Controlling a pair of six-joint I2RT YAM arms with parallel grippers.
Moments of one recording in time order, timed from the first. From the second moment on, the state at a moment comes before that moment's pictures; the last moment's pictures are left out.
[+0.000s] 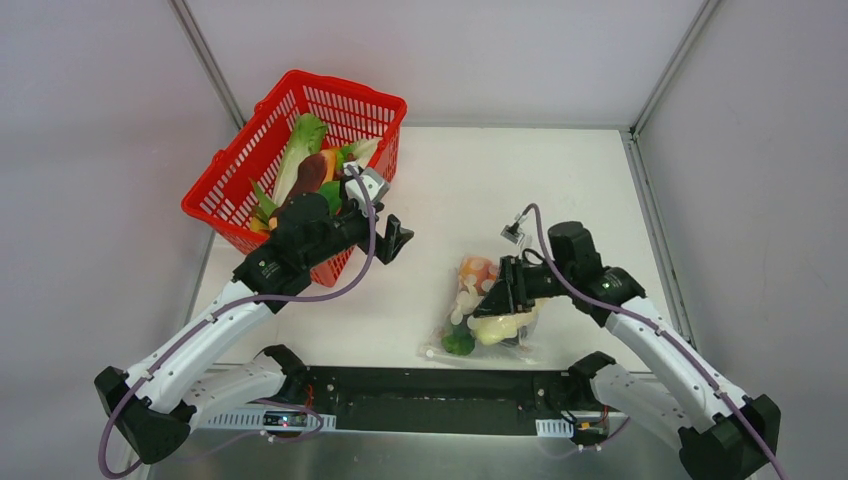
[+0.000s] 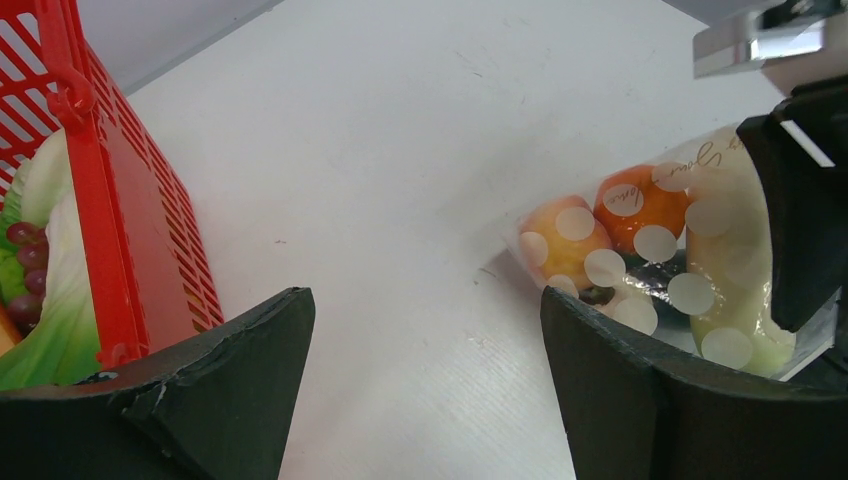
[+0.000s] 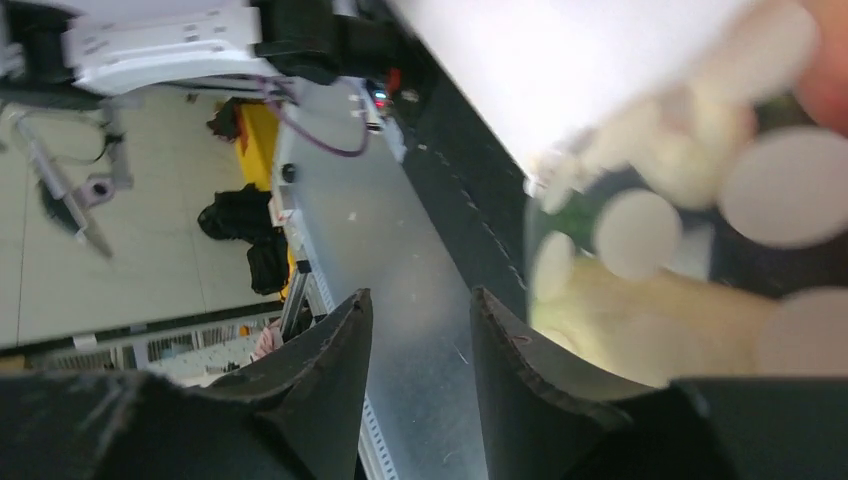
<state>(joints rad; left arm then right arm) -0.68 0.91 0.93 -0.23 0.11 0.01 0.51 0.86 0.72 -0.53 -0.94 0.55</state>
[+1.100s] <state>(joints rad) -0.68 0.84 0.93 -0.32 -0.16 0.02 0.40 1.10 0.85 -0.13 -0.07 0.57</state>
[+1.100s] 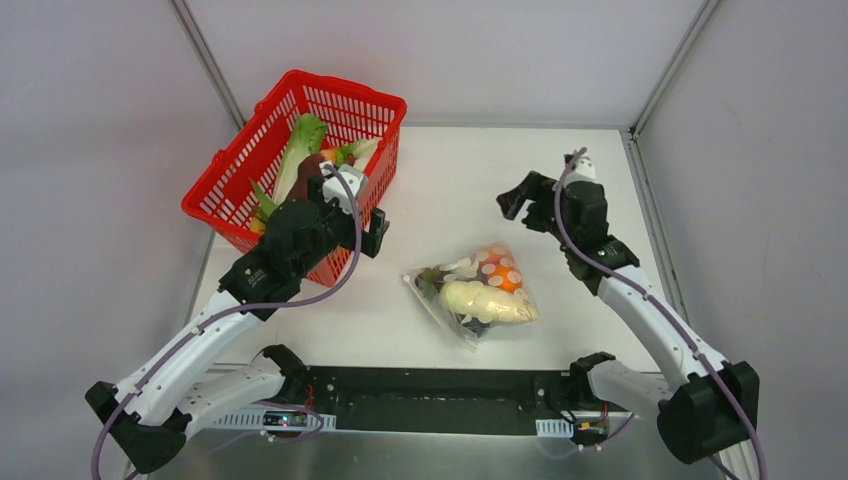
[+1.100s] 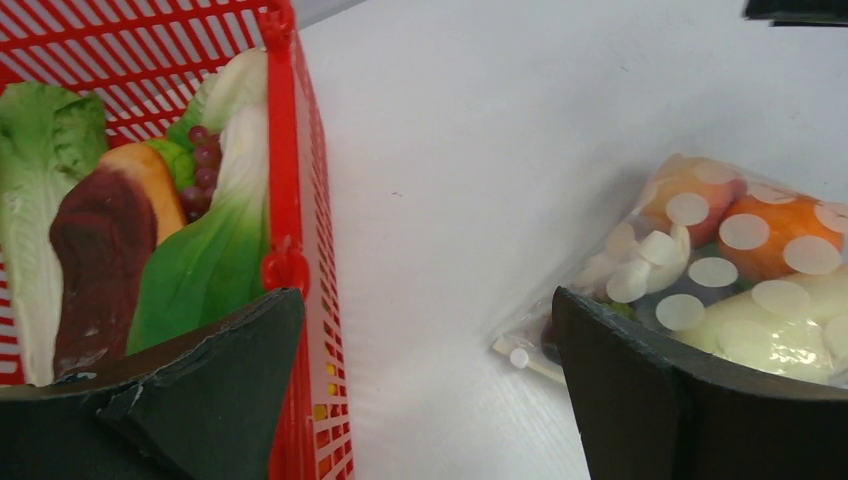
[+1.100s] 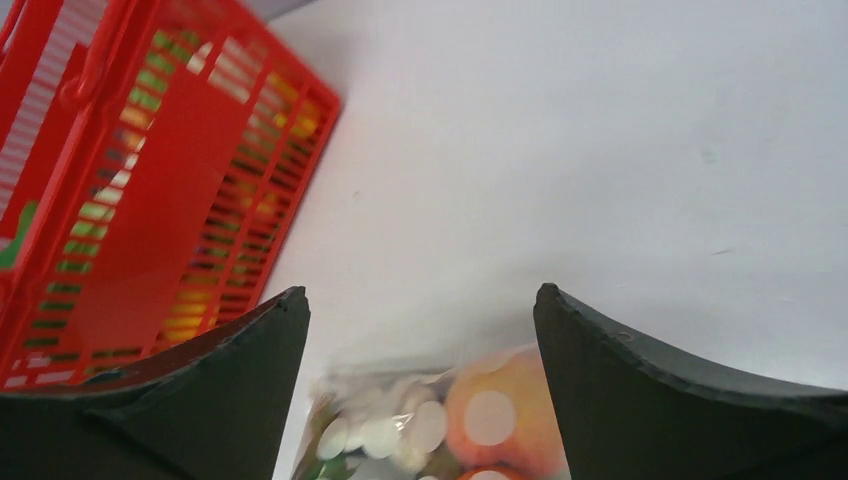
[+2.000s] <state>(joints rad) -0.40 0.85 1.07 -0.64 -0.60 -0.44 0.06 0.86 0.68 -0.10 -0.14 0.69</state>
